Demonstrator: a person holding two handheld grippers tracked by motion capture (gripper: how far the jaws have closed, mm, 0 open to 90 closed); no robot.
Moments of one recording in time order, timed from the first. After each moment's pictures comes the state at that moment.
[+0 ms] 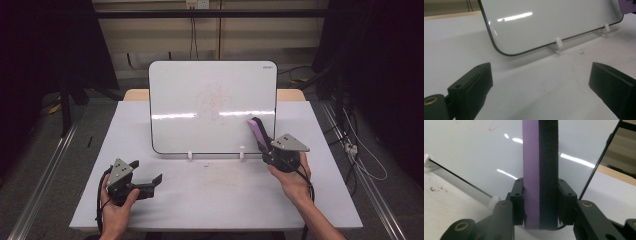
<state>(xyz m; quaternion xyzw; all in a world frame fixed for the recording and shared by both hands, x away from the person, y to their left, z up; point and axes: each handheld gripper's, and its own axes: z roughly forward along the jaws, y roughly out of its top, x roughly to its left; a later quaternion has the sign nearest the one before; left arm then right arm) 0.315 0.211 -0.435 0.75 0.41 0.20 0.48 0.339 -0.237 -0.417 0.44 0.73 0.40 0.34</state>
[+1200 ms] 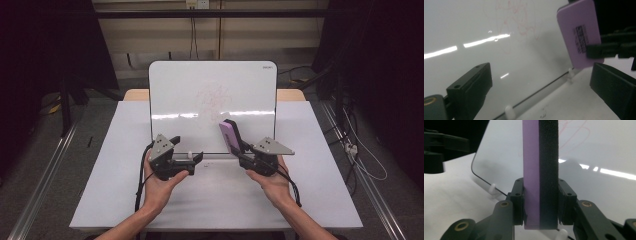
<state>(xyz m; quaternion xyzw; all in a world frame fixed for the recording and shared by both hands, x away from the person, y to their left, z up) 0.359 0.106 -0.405 0.73 0.34 0.17 0.57 0.337 -0.184 -0.419 0.40 0.71 0.53 0.25</state>
